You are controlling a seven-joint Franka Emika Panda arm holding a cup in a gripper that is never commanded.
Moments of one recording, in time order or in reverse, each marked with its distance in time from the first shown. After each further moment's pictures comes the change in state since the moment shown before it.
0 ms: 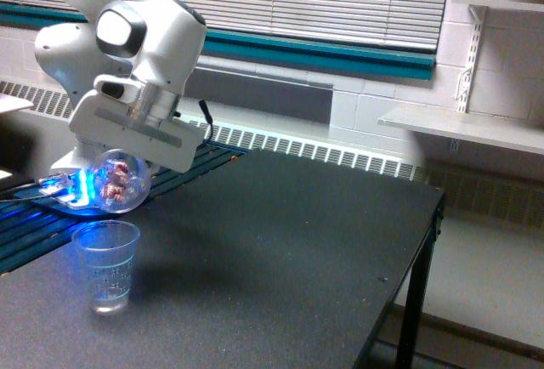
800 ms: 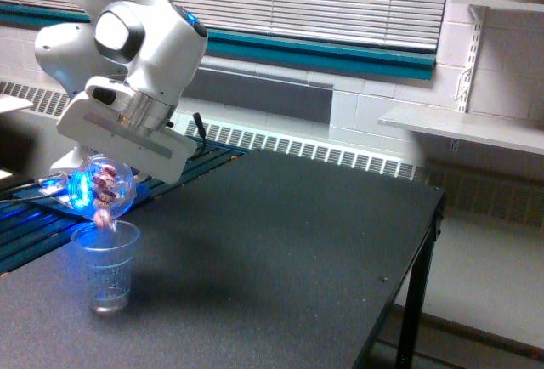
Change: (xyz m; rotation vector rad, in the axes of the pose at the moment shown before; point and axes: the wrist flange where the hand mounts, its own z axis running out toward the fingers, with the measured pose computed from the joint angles) arm 0.026 -0.015 0.007 -0.108 0.010 0.000
